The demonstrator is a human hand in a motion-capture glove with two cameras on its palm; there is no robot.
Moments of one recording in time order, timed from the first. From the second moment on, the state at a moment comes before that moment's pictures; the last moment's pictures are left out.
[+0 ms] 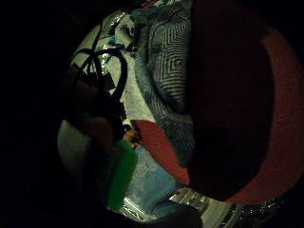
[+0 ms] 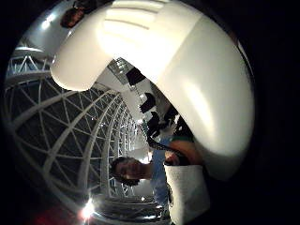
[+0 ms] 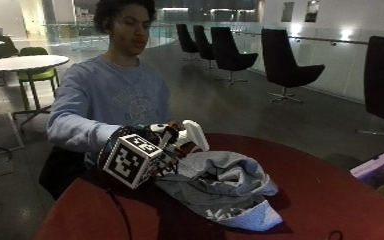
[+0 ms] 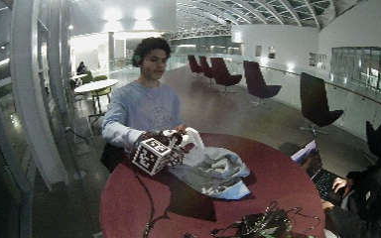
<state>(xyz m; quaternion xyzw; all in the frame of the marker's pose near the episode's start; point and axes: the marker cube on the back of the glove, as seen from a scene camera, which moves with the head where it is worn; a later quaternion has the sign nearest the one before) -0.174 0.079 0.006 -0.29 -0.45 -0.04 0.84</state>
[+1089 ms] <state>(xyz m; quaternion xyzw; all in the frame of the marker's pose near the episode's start) -0.191 0.079 0.005 -0.27 -0.47 -0.06 0.84</state>
